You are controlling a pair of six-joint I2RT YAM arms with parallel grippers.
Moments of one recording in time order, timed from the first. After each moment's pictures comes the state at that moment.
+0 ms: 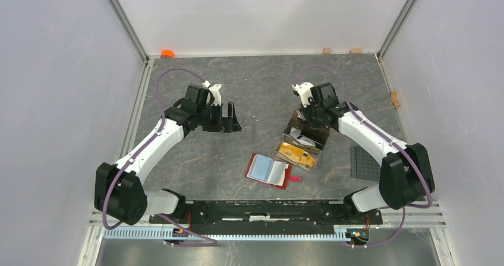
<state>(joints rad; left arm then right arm) -0.38 1.30 0.99 -0.54 0.35 -0.30 0.39 1.45 0.99 -0.47 0.01 -0.24</state>
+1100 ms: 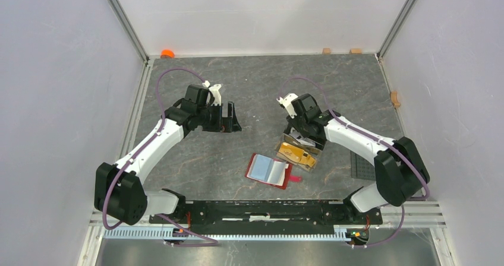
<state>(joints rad) -0.38 1.30 0.99 -0.54 0.35 -0.30 0.57 1.48 0.94 -0.44 0.21 -0.22</state>
